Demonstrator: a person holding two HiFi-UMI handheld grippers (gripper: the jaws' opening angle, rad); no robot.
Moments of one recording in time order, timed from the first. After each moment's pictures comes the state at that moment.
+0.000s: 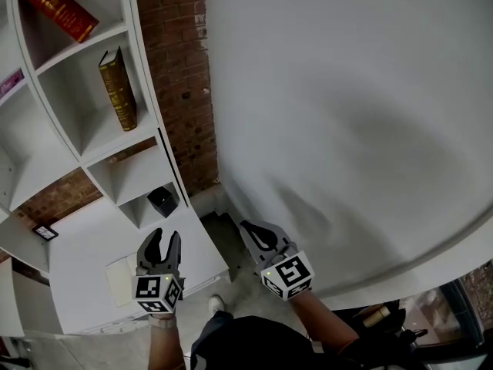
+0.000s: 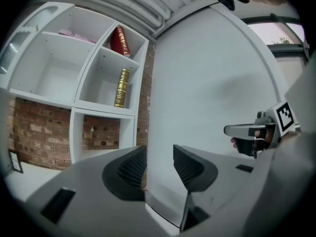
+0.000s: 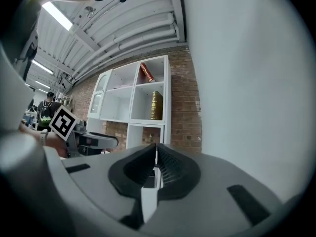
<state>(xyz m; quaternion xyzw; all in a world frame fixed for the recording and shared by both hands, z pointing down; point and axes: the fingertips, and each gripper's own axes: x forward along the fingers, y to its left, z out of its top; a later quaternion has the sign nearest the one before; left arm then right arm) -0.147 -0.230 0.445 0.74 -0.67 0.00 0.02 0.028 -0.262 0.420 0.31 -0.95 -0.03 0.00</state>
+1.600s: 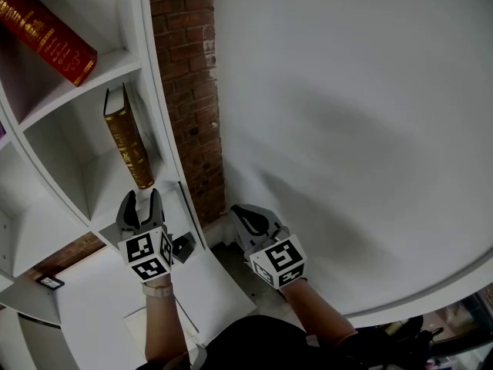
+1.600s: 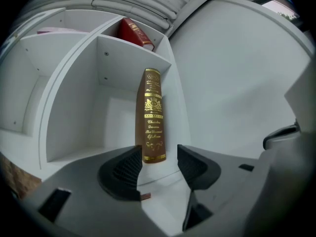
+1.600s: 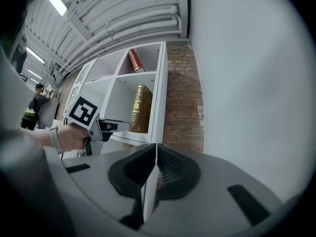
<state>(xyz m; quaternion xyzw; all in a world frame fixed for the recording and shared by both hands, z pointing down) -0.318 -0.435 0.311 0.67 -0.74 -0.01 -0.06 -0.114 -0.418 0.343 0.35 -0.93 -0.06 0.00</state>
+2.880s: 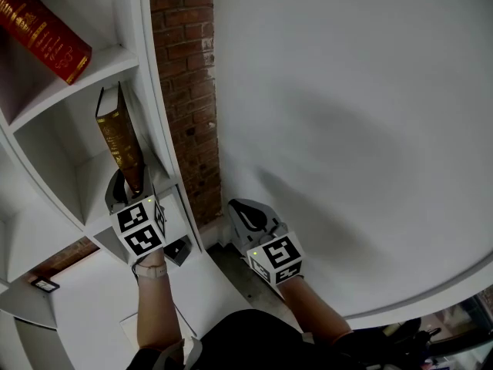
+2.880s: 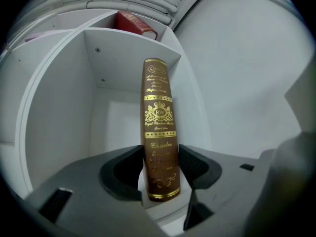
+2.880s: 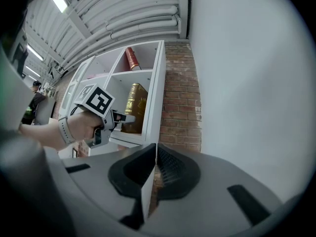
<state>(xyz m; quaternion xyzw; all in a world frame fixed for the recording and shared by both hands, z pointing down) -0.341 -0.481 0.275 0.62 -0.78 0.01 -0.06 -0.120 -0.442 0.340 0.36 -0.93 -0.07 -0.01</state>
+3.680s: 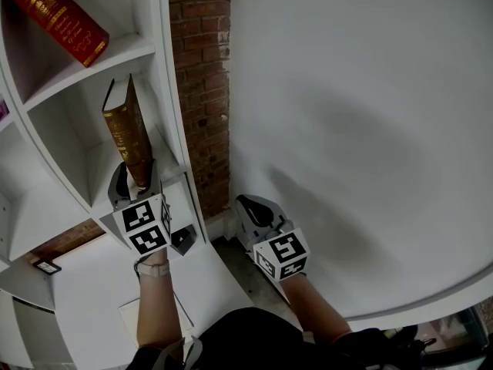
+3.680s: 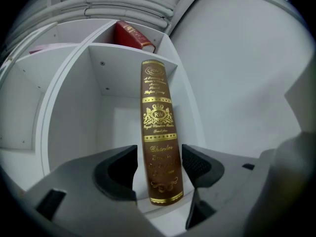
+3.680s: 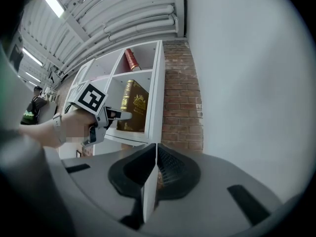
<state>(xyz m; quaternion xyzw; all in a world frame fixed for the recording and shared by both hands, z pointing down) -0.337 -0.451 0.271 0.62 -0.78 0.01 -0.08 -0.116 -0.435 0.349 0.35 -0.93 -0.05 -0.01</state>
